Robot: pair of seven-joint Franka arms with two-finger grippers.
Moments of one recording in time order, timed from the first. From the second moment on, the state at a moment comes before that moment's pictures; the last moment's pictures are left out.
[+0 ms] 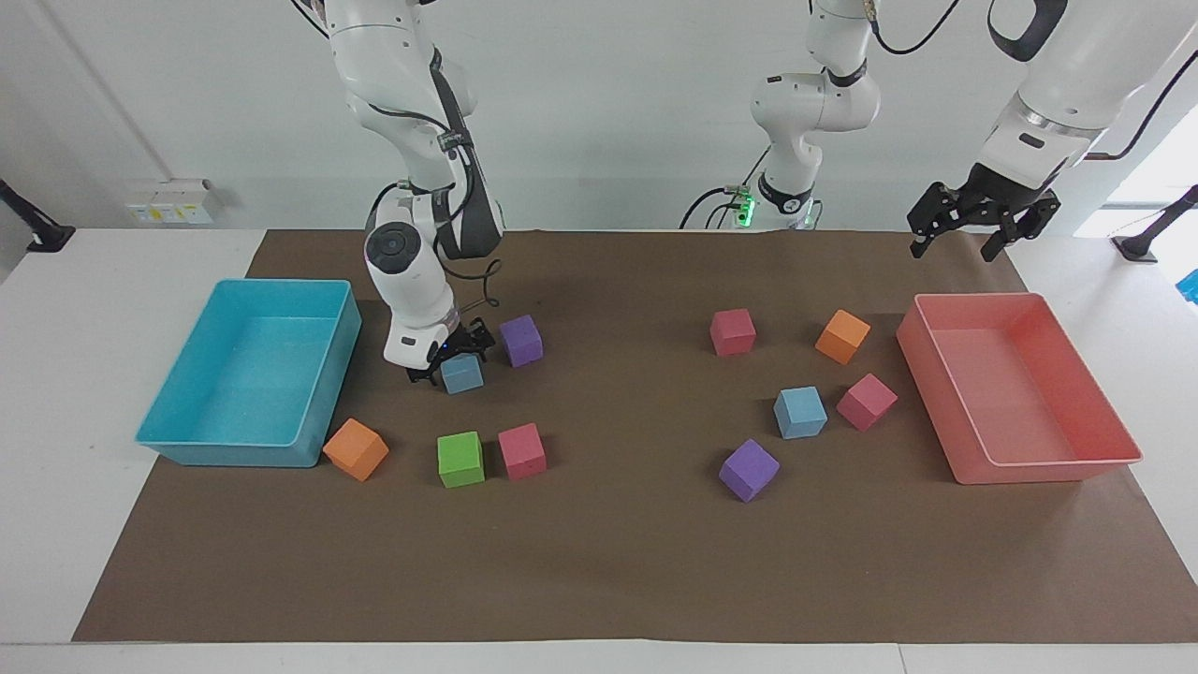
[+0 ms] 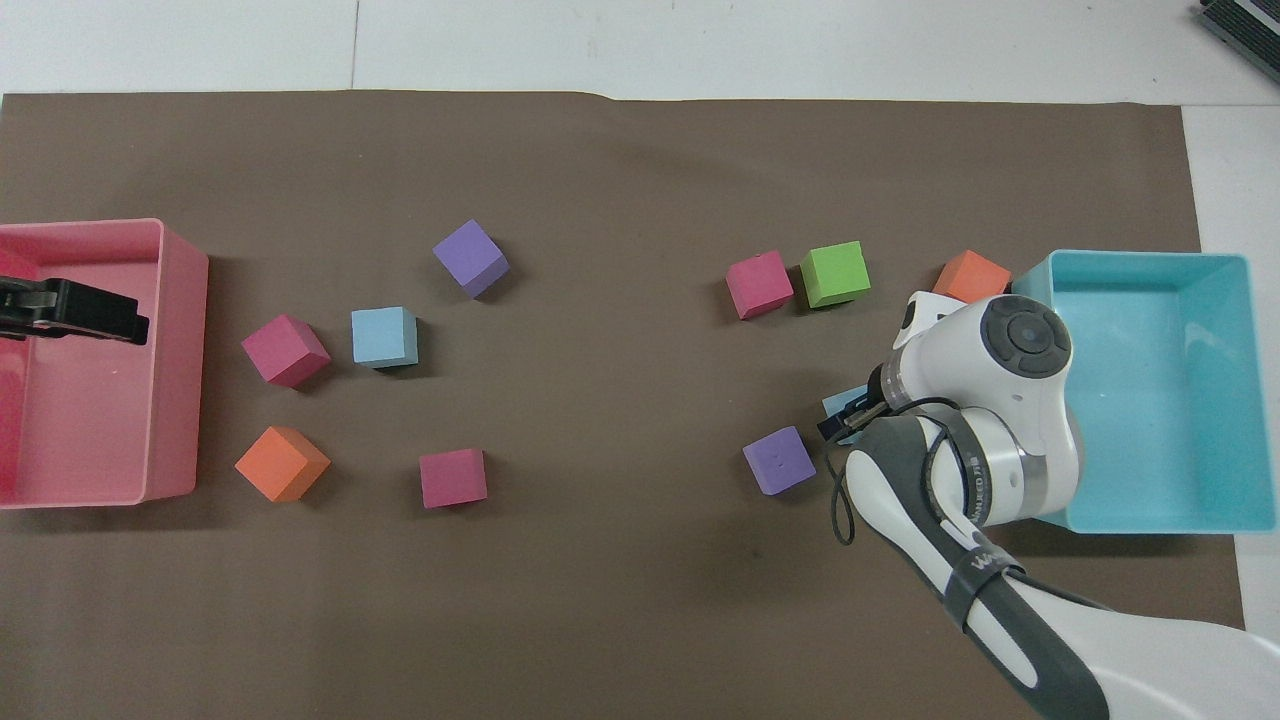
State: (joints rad) left arm -0.10 -0.02 0.05 -1.56 -0.03 1.55 0.05; right arm 0.22 0.20 -0.02 -2.18 0.08 2.30 -0.34
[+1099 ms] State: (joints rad) left arm -0.10 -0.02 0.05 -1.56 -0.03 1.56 0.05; right arm 0.21 0.16 -0.03 -2.10 0.09 2.22 -0.26
